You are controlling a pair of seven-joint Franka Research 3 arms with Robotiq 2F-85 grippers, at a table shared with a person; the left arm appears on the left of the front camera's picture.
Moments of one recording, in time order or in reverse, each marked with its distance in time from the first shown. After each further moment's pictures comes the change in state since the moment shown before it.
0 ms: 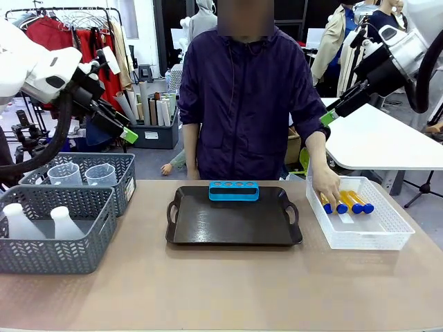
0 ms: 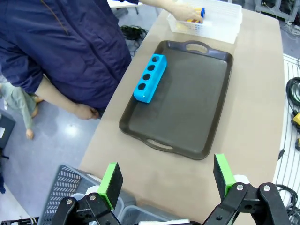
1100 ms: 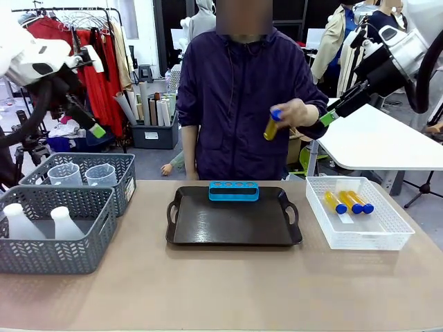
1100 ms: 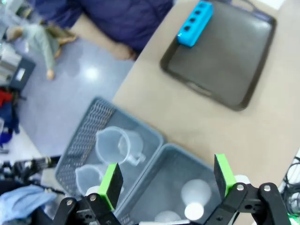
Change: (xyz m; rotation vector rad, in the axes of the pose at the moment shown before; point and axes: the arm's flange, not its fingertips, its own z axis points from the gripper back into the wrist) left arm -0.018 0.049 0.042 0.187 0.274 0.122; right arm 0.000 0.000 0.001 0.000 0.001 -0.001
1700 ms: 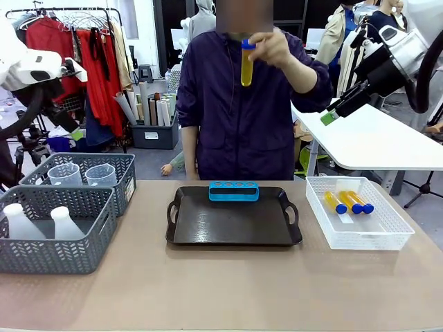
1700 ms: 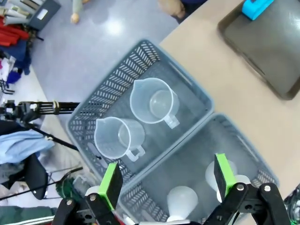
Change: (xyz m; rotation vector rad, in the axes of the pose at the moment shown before) left arm -0.032 0.058 -0.018 0.136 0.155 0.202; right arm 0.000 0.000 0.000 0.000 0.000 0.000
